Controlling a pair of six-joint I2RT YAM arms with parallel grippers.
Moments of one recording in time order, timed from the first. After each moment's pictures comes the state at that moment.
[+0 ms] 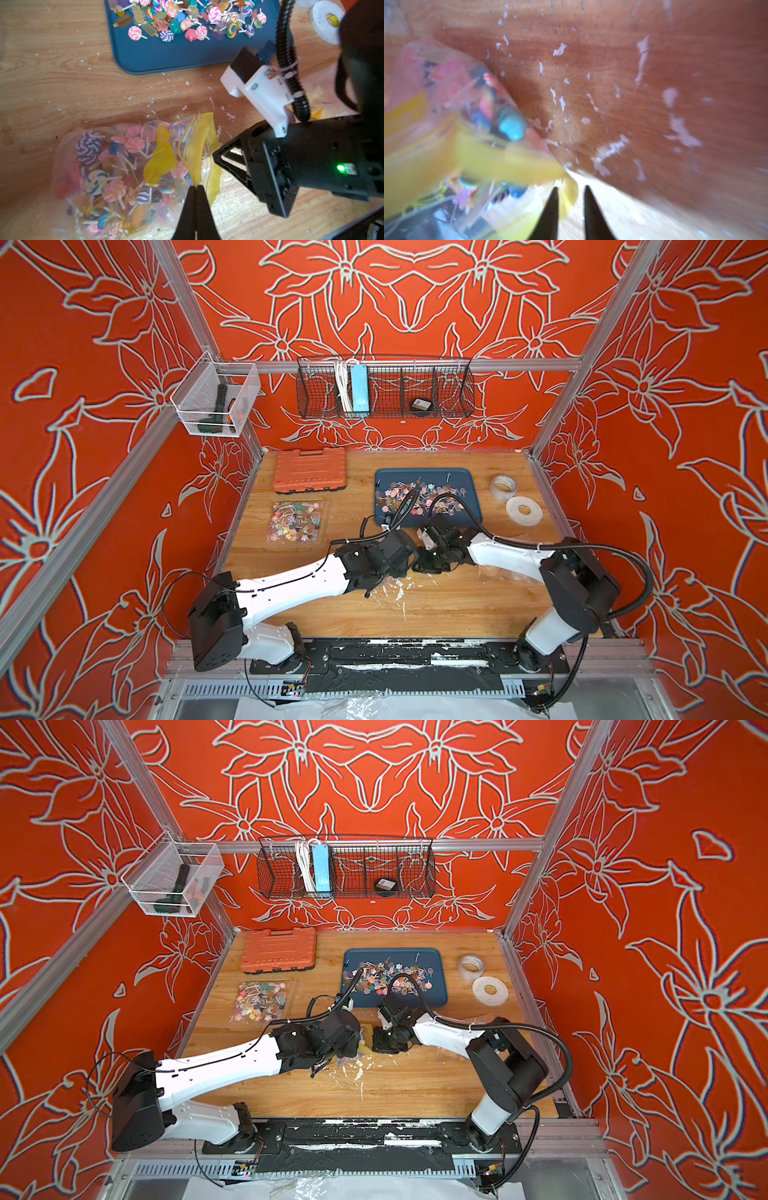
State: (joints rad) left arm -0.98 1.35 0.97 -0.53 -0.33 -0.74; right arm 0.69 1.57 0.88 -0.44 -0.29 0.70
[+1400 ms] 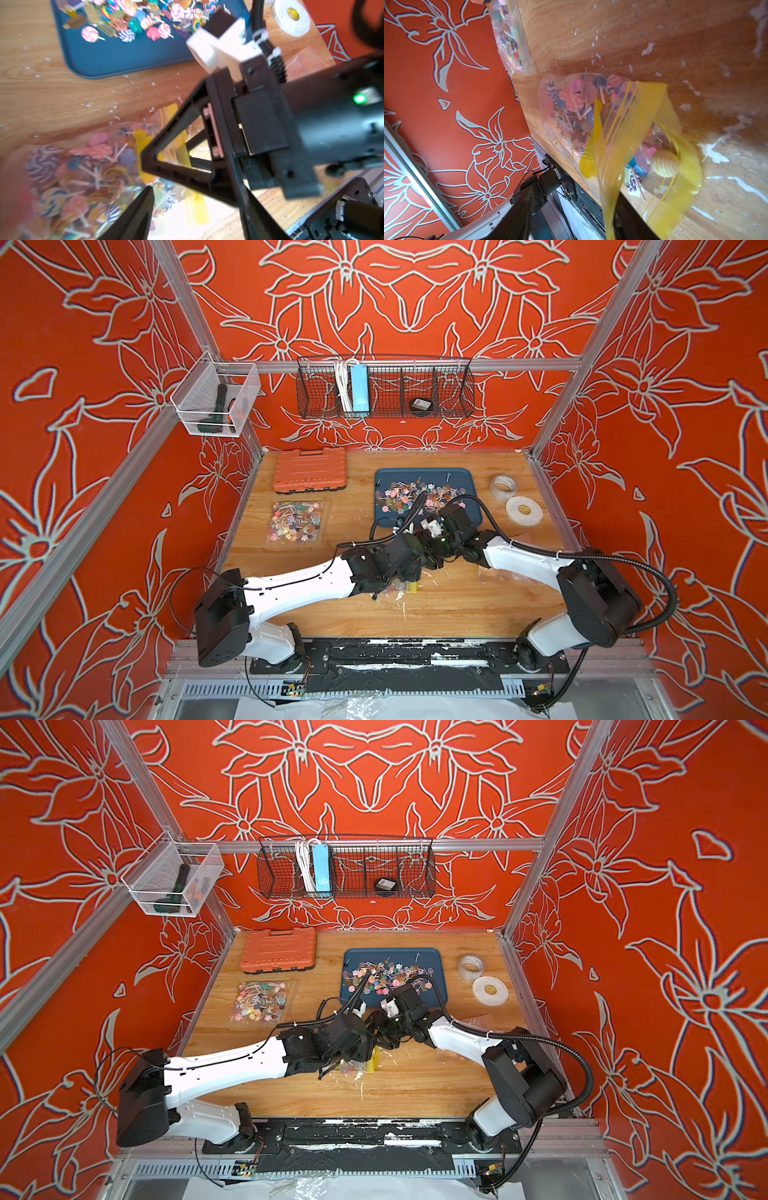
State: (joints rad) left arm -1.03 1.36 0.99 -0.47 -0.30 -0.71; right arm 0.62 1.52 0.77 -0.05 -0.66 1.16
